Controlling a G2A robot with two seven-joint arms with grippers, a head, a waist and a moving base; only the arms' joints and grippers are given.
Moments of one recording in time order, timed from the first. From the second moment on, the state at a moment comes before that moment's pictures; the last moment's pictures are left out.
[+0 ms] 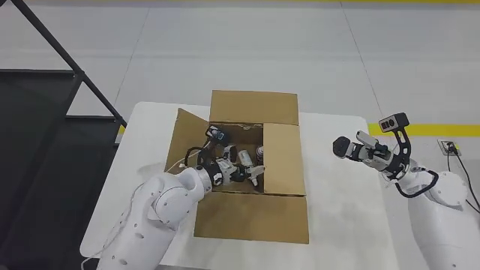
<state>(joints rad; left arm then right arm) 0.87 -1.25 -1.07 -1.55 0.61 -0.24 -0.72 -0.84 -1.15 1.66 -1.11 0.49 -0.37 1.34</state>
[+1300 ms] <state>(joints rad) 0.53 -1.43 -0.69 -1.26 0.39 -0.40 -0.47 -1.03 -1.07 1.91 -1.06 0.77 -0.47 1.30</state>
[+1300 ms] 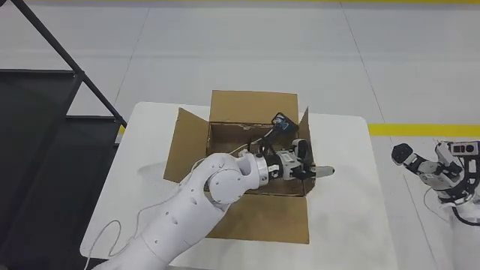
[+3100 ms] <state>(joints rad) 0.93 -1.39 -1.24 -1.72 0.63 -0.37 -0.49 -0.97 -1.03 1.71 -1.42 0.43 -0.43 1.11</state>
